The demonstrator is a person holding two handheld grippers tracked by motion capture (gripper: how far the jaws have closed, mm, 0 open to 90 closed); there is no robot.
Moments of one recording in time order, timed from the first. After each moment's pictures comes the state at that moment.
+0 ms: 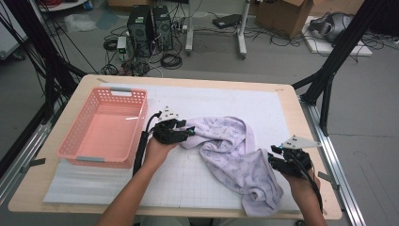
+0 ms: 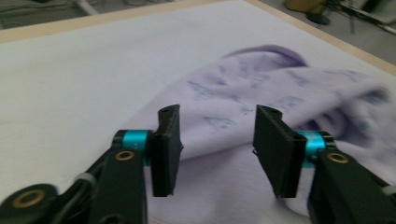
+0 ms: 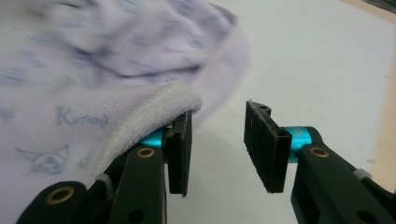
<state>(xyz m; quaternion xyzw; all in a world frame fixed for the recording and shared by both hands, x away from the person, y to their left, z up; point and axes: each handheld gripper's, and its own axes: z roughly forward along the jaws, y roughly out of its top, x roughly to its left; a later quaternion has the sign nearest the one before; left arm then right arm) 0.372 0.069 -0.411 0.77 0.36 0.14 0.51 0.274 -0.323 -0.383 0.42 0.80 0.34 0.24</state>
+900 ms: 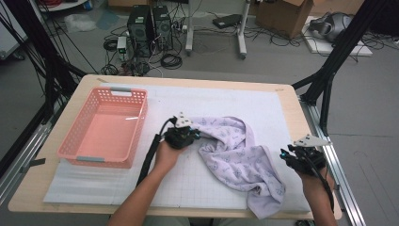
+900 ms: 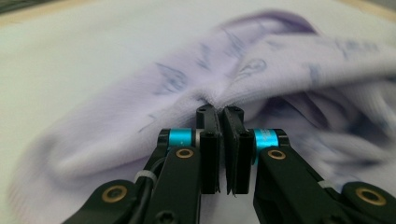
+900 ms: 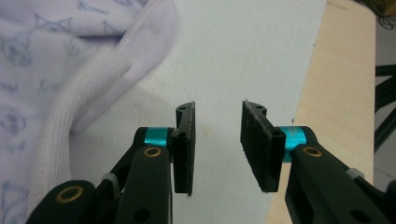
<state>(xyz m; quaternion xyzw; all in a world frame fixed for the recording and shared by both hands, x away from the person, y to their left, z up) 0.374 0.049 -0.422 0.79 0.36 0.17 0.47 0.282 -0.361 -0.386 0.46 0.79 0.30 0.28</state>
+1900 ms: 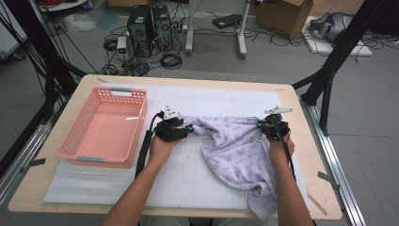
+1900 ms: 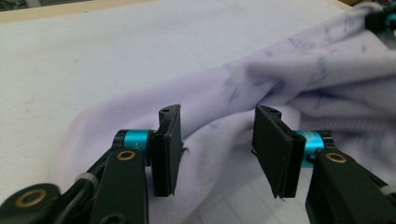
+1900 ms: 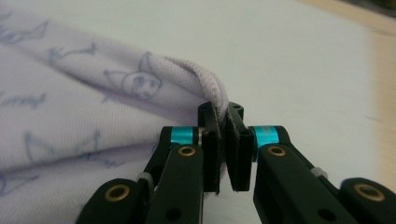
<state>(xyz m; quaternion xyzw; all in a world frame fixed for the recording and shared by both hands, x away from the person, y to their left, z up) 0.392 0.065 -0.432 0.76 0.41 0.17 0.48 0.410 -0.317 -0.426 0.50 0.76 0.30 0.28</state>
